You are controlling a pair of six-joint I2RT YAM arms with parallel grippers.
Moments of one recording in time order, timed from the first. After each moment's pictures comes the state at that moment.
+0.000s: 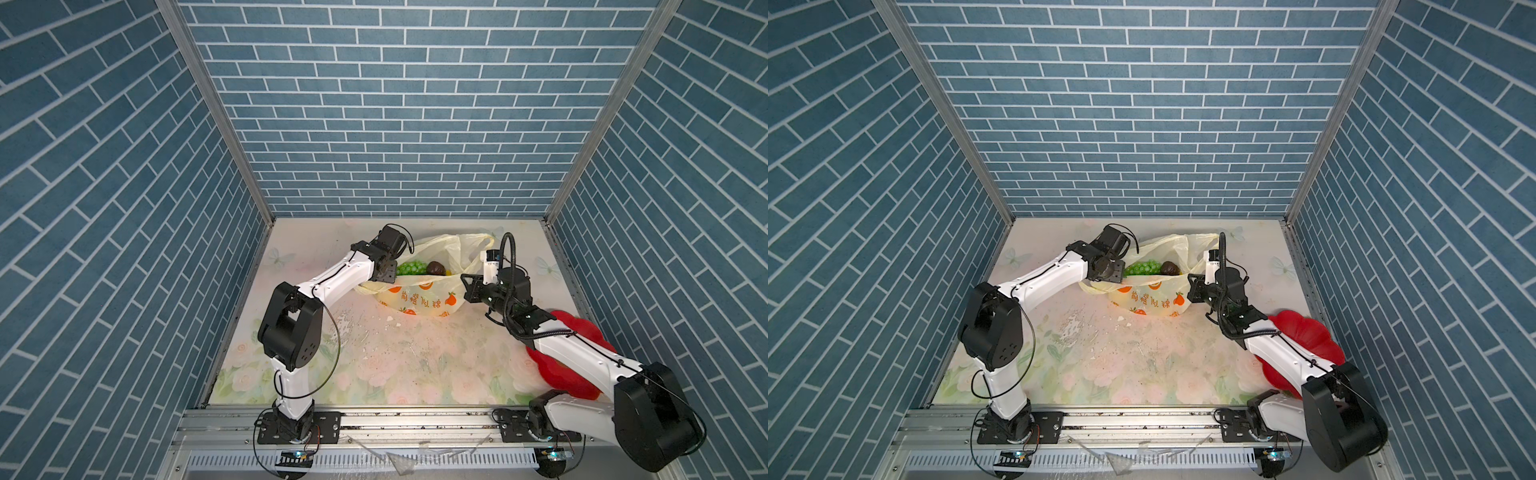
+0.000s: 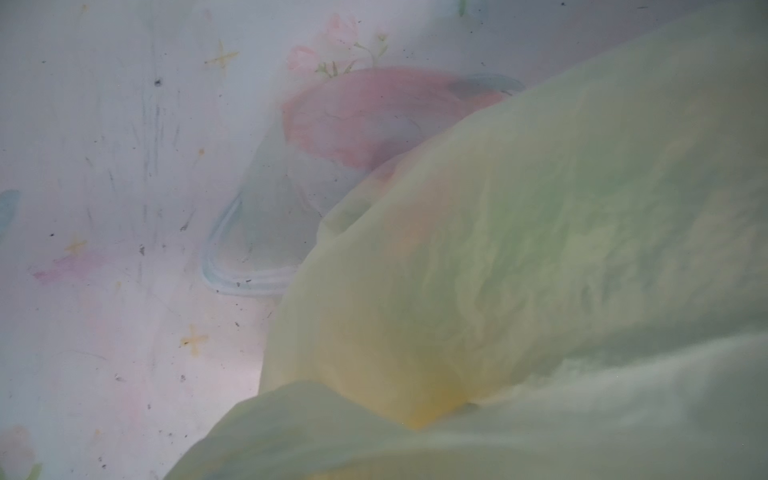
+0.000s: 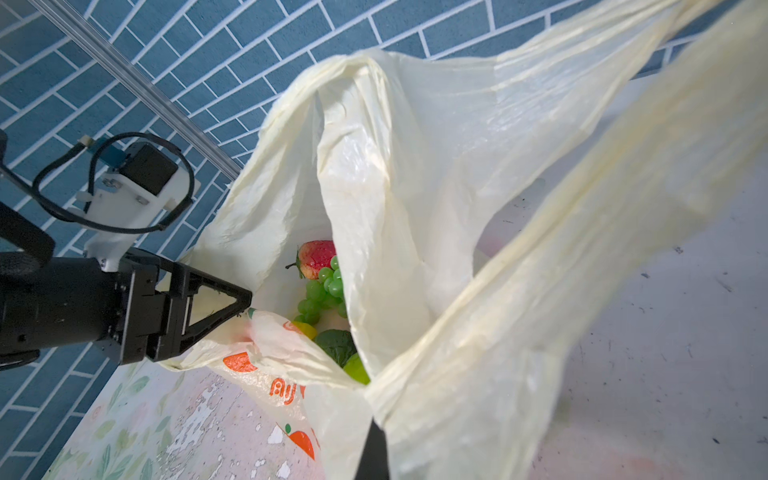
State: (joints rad) left arm -0.56 1.87 1.51 -0.76 -0.27 -0.37; right arm 0.46 1.21 0.61 0.22 -0.15 0.44
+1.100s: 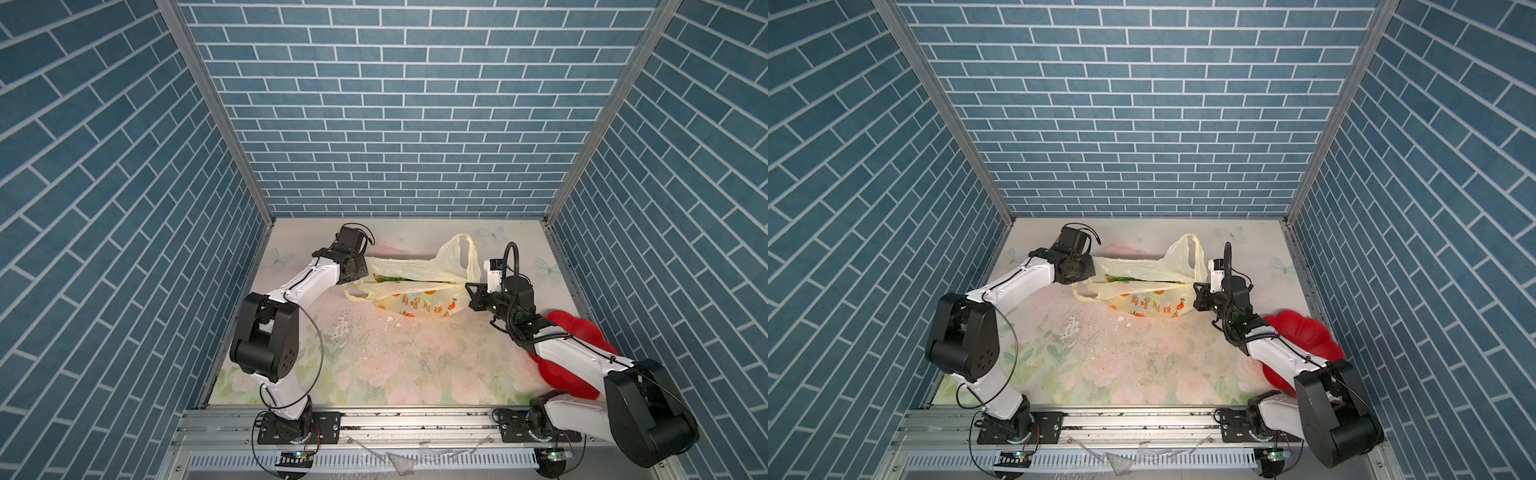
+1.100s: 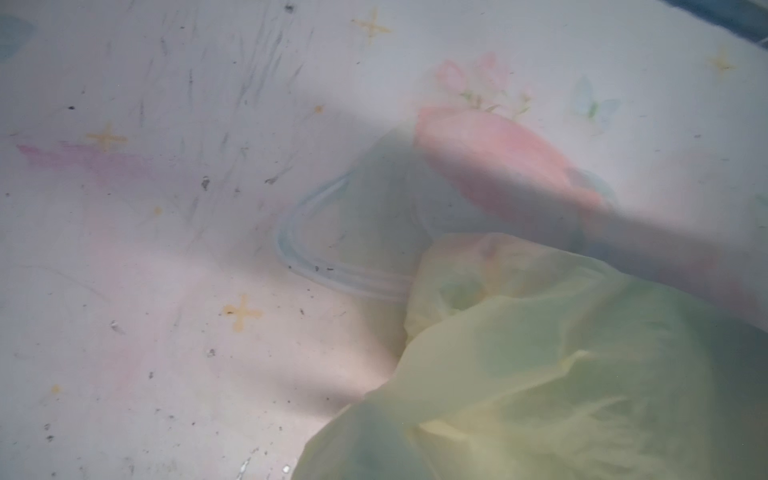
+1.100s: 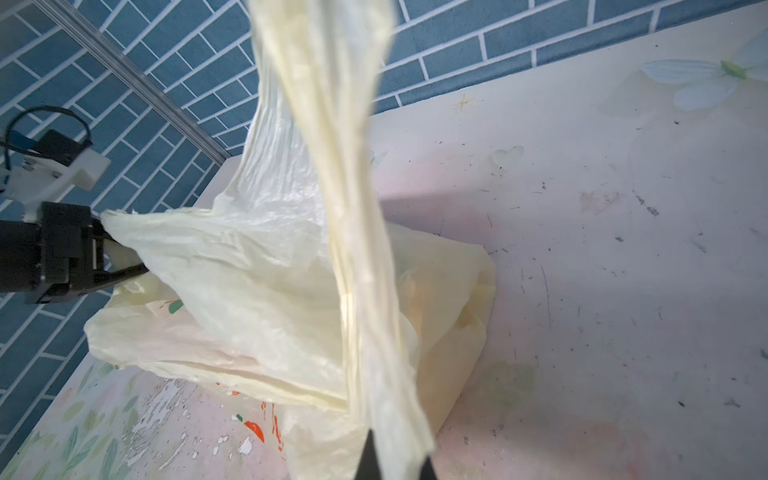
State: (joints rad) left arm -0.34 1.70 1.26 -0.55 -0.10 -0.56; right arm 0.40 1.23 0.50 0.29 -0.21 0.39
